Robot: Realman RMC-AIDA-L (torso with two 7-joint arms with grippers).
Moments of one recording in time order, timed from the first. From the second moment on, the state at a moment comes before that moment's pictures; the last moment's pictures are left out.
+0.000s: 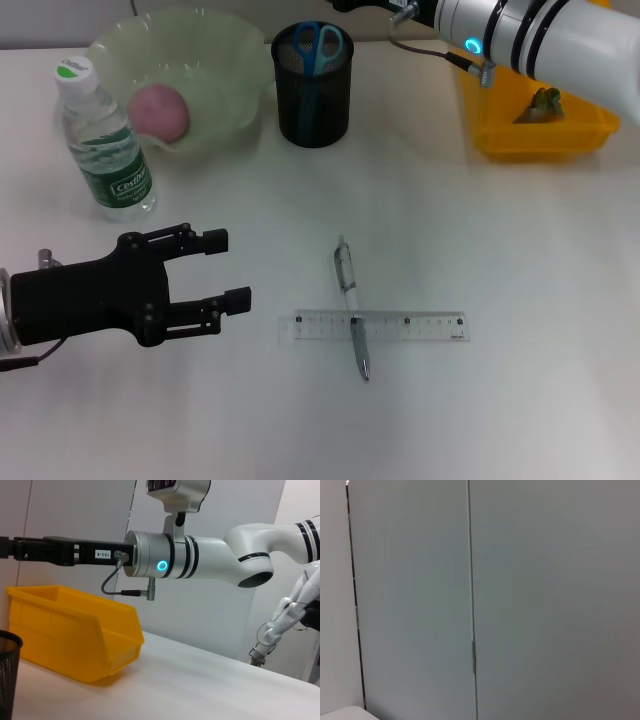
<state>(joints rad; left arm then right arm) -0.38 -2.03 0.80 0.54 1.83 1.71 -1.16 0.98 2.09 -1.19 -0.24 -0.98 -0.76 0.94</state>
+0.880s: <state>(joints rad) -0.37 -1.96 0.81 0.54 1.89 1.77 -1.17 0.67 2.03 -1.21 -0.93 -1.72 -1.56 1.75</state>
